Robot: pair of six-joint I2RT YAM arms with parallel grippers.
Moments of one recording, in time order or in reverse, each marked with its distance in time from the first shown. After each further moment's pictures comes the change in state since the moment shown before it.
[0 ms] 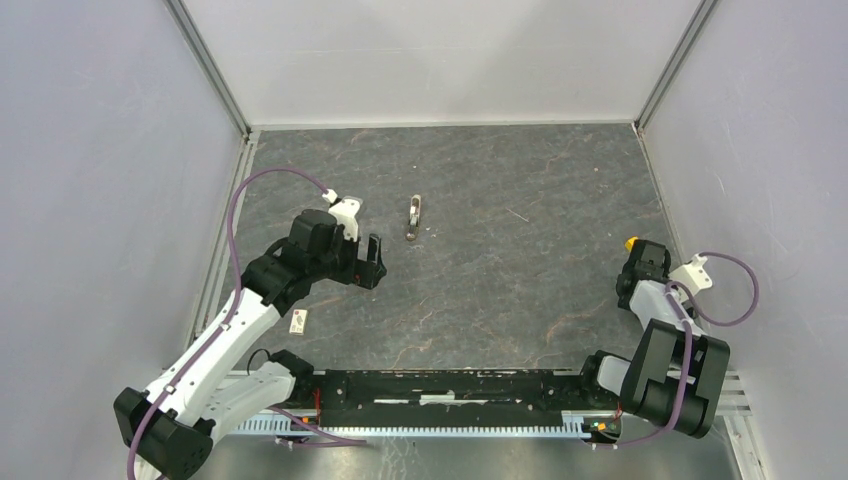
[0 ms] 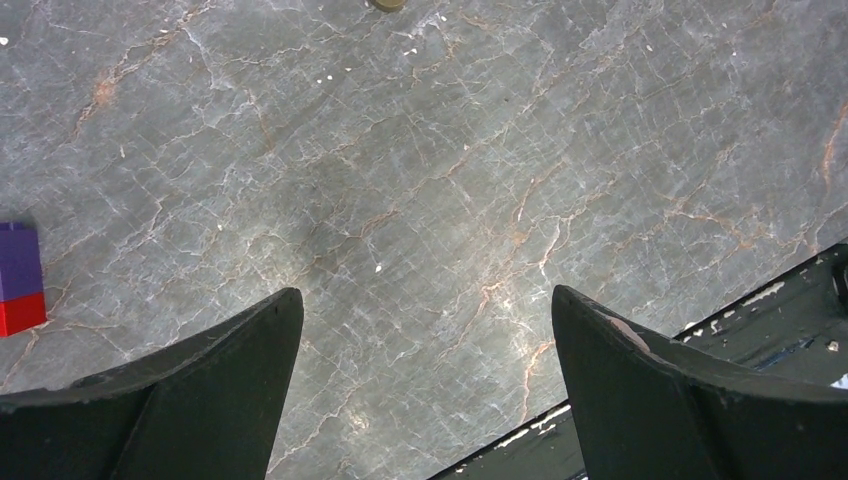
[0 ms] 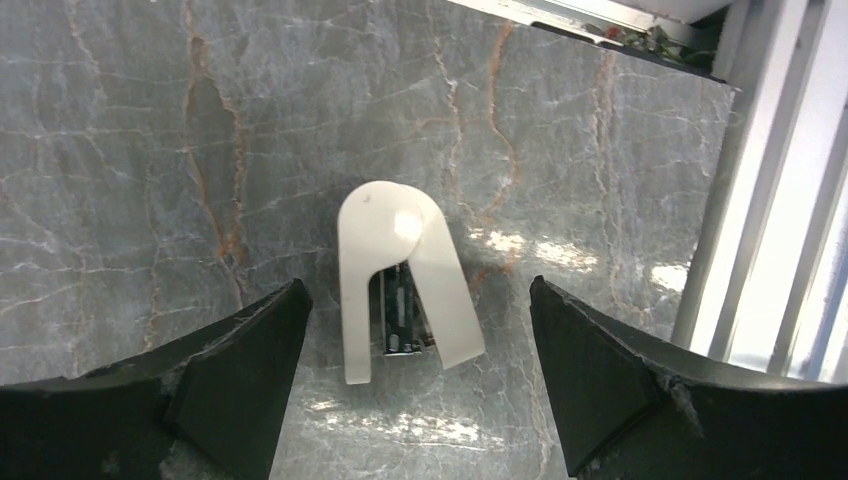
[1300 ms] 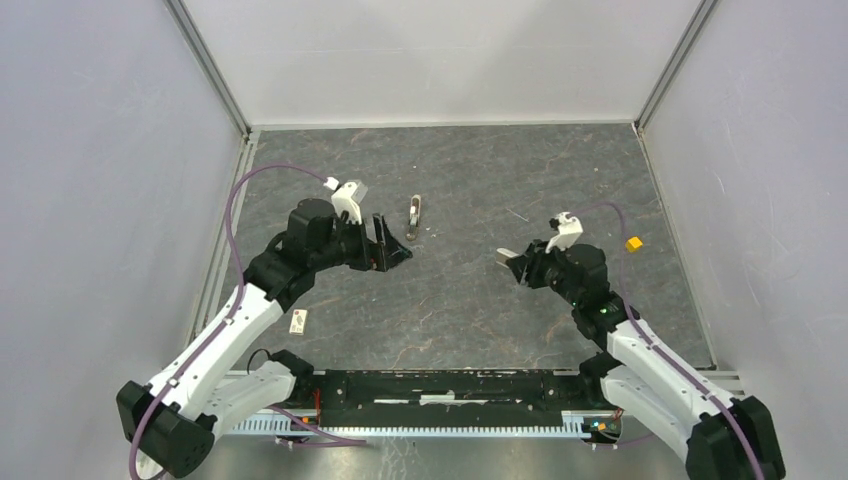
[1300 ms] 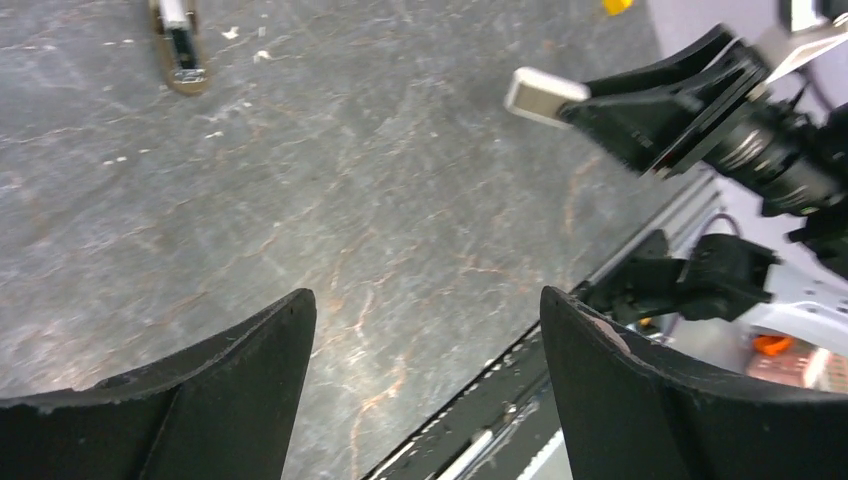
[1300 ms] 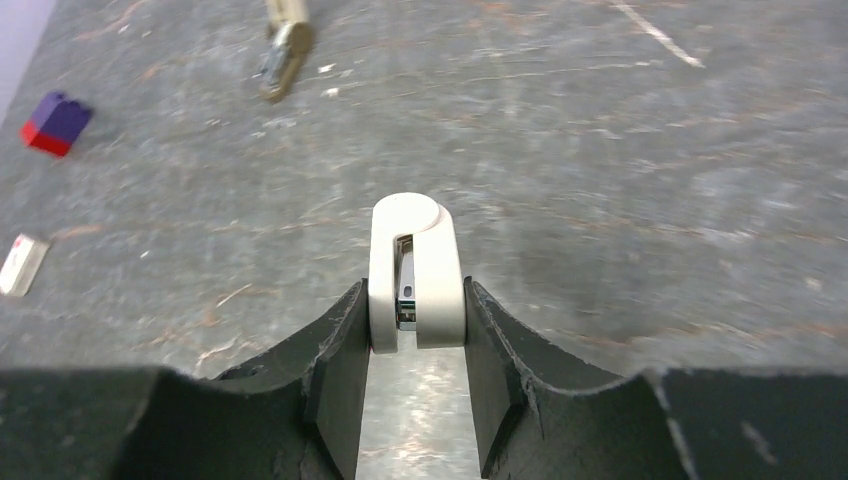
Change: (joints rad) left arm 0.000 0.016 0.012 0.197 0.221 -0.257; right arm 0.726 -0.378 -0.126 0.491 -0.839 -0.377
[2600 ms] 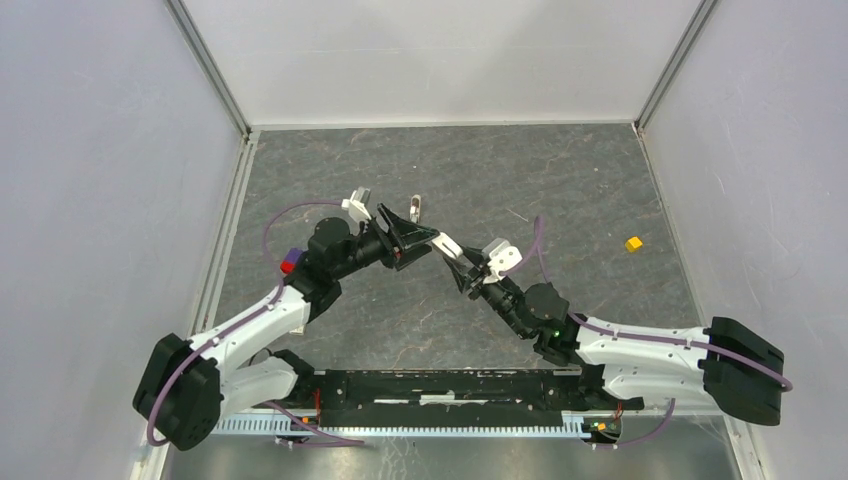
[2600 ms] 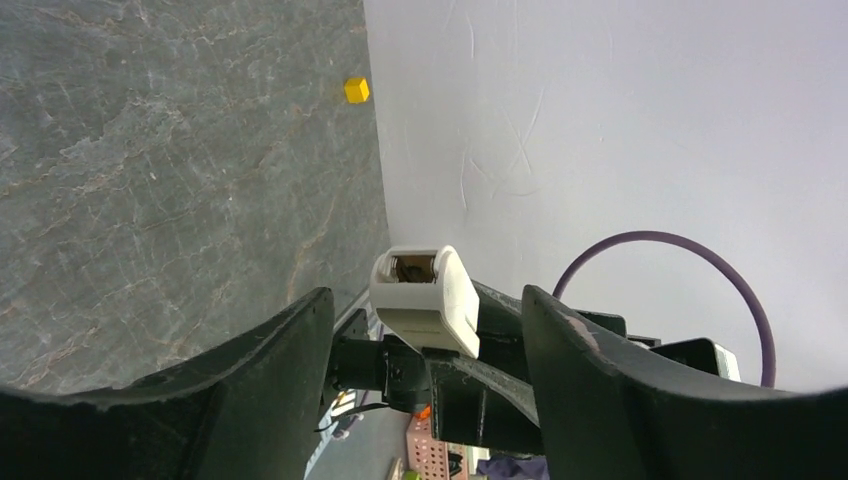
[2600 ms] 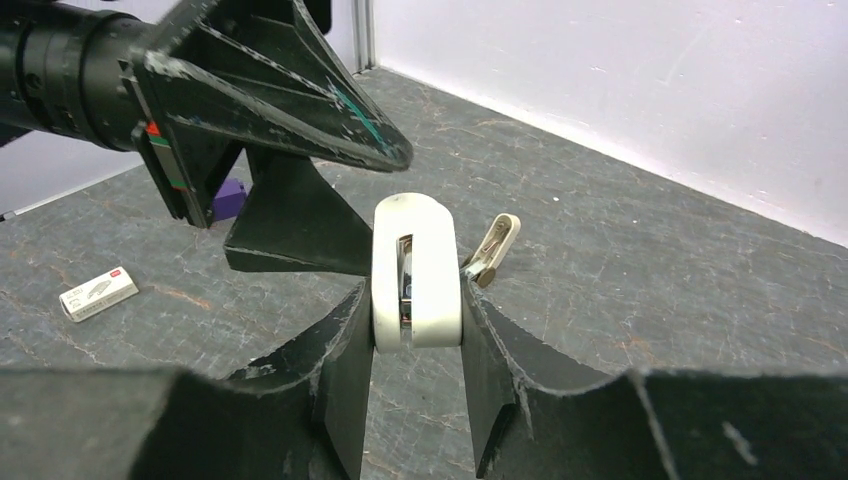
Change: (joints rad) left arm -0.068 0.146 -0.307 0.853 0.098 -0.832; right arm 0.787 0.241 0.052 0.740 0.556 -0.487
